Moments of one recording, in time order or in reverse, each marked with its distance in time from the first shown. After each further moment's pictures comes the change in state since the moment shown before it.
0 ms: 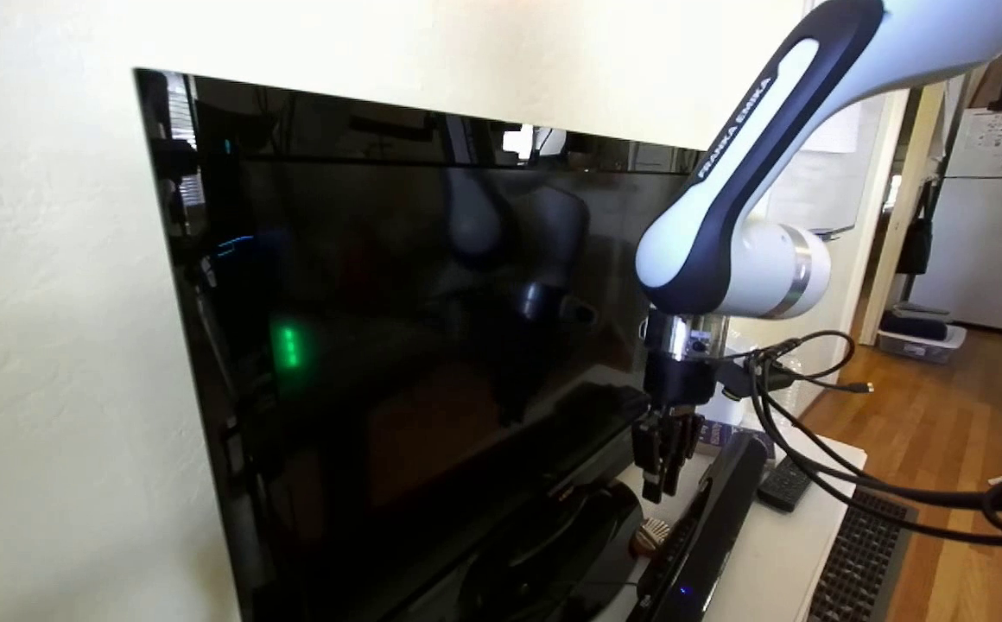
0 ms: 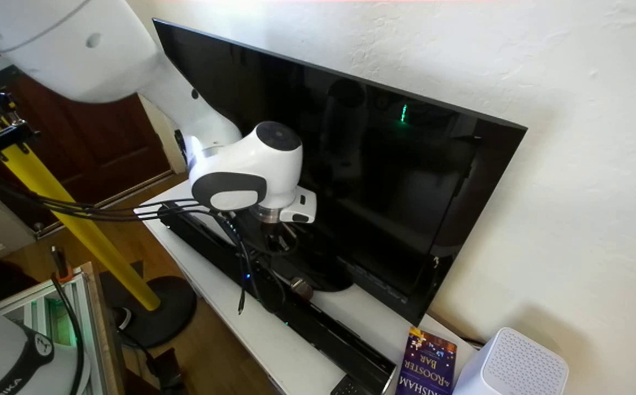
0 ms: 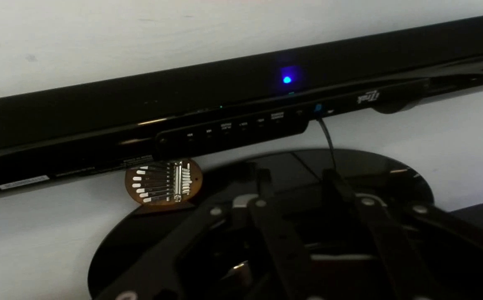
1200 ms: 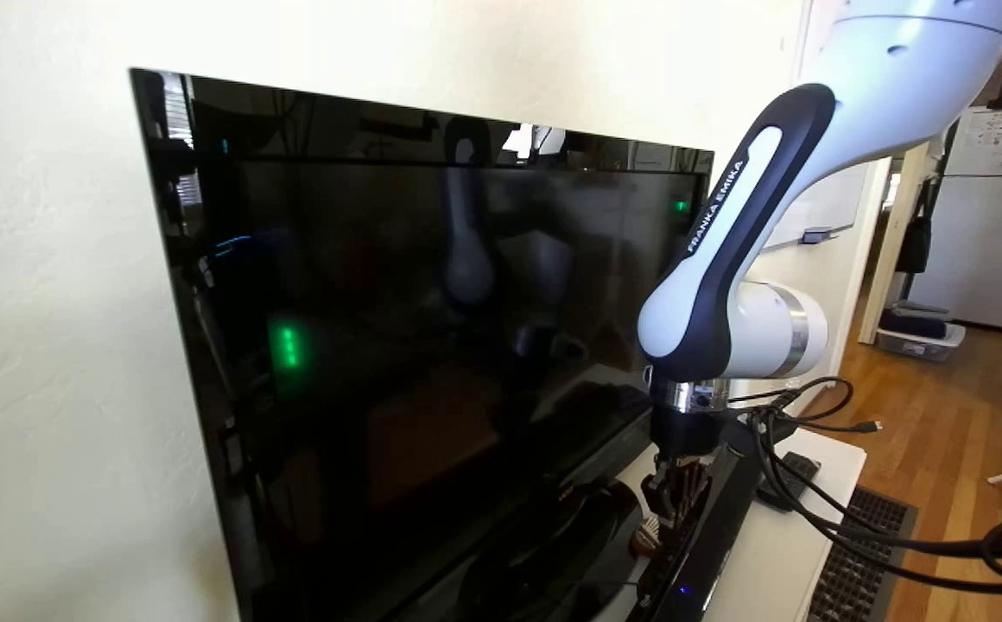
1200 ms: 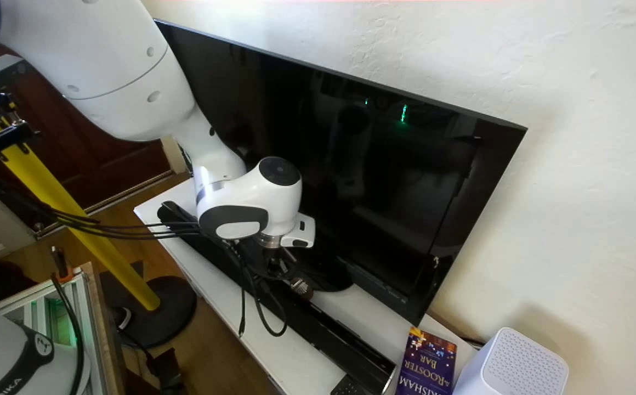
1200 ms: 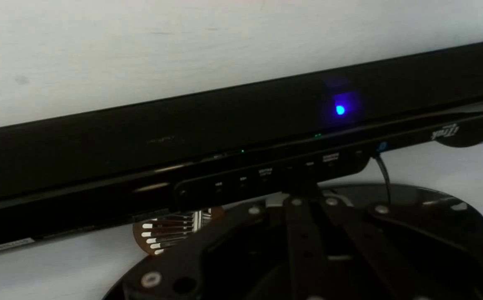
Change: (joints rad) arm 0.010 0.169 -0.027 0.014 -0.028 0.144 -0.018
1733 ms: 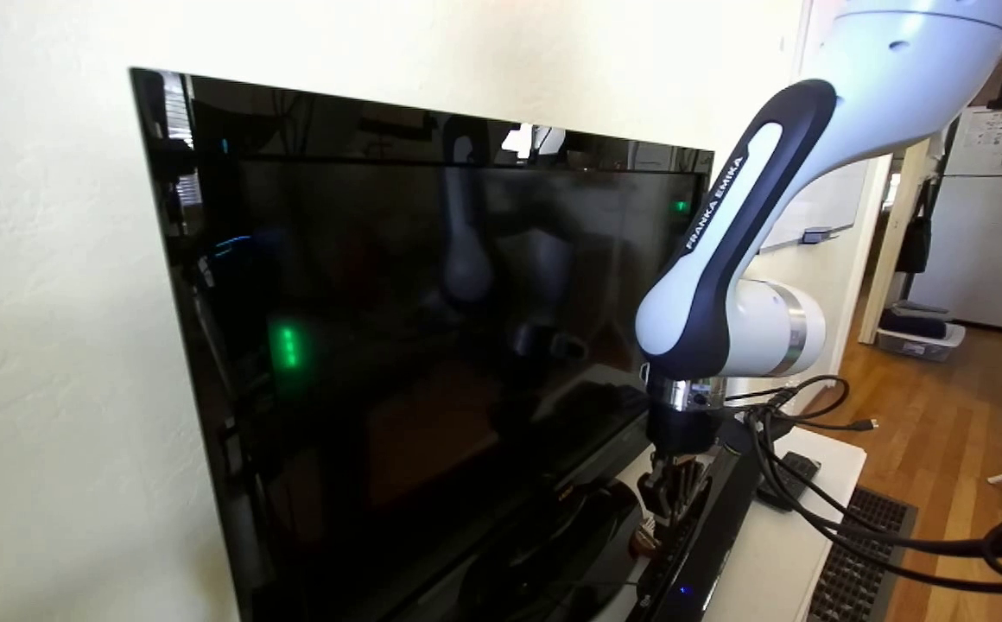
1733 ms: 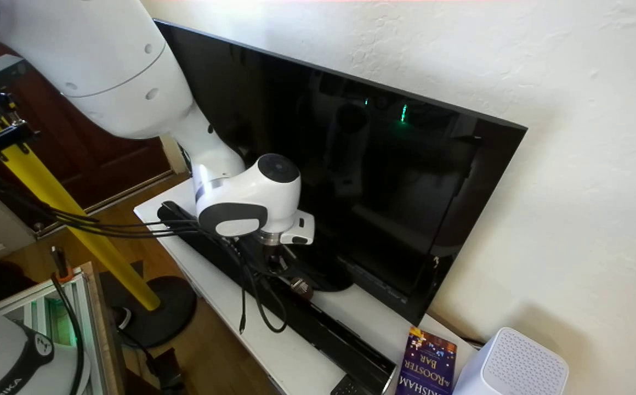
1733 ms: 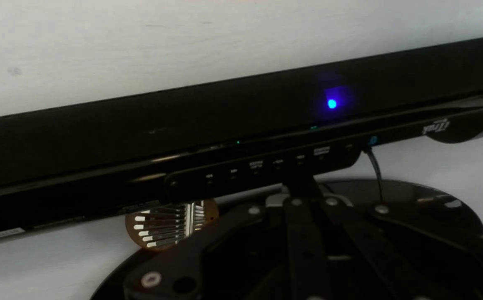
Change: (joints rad) arm -0.002 -0.005 0.011 0.000 0.000 0.002 0.000
